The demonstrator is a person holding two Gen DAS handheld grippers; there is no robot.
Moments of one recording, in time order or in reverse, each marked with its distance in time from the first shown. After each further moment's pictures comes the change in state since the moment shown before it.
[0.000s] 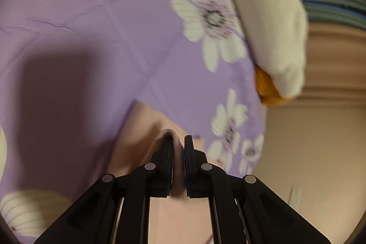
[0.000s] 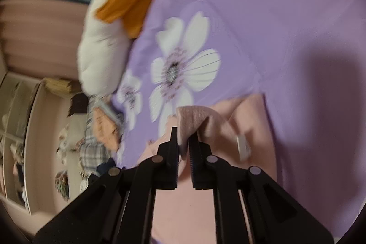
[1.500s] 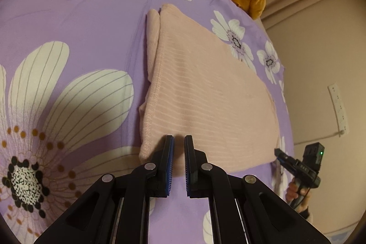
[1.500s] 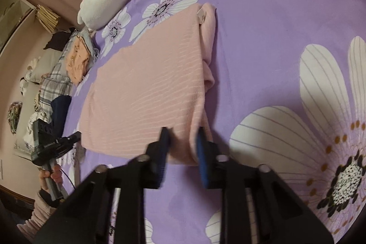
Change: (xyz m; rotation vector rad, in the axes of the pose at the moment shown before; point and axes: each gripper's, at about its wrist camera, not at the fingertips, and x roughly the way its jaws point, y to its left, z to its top) left arm -0.070 0.042 -0.118 0.582 0.154 0.123; right arm -0.073 -0.035 -0.142 -0.394 0.058 -0.221
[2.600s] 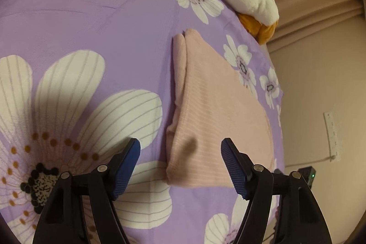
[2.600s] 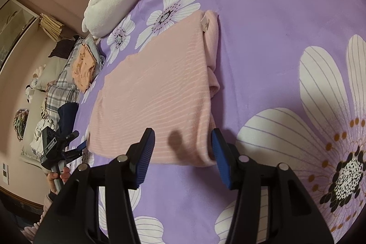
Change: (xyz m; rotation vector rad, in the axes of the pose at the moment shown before) left arm -0.024 0.026 0.009 -0.103 -0.078 -0.033; right arm -0.010 0.002 -0.002 0.031 -0.025 0.039
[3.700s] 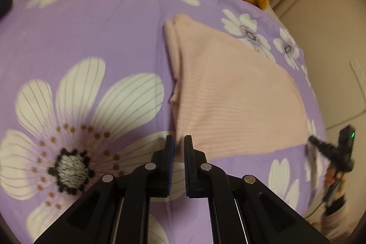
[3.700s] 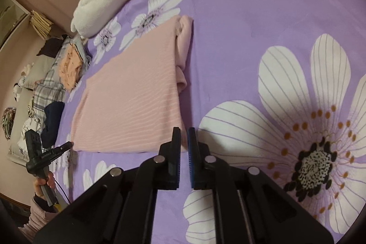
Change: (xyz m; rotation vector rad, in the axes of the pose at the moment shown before) left arm -0.009 -0.044 -0.035 0.294 0.015 0.272; right arm -0.027 -0.014 -0.007 -0.016 -0.034 -0.103
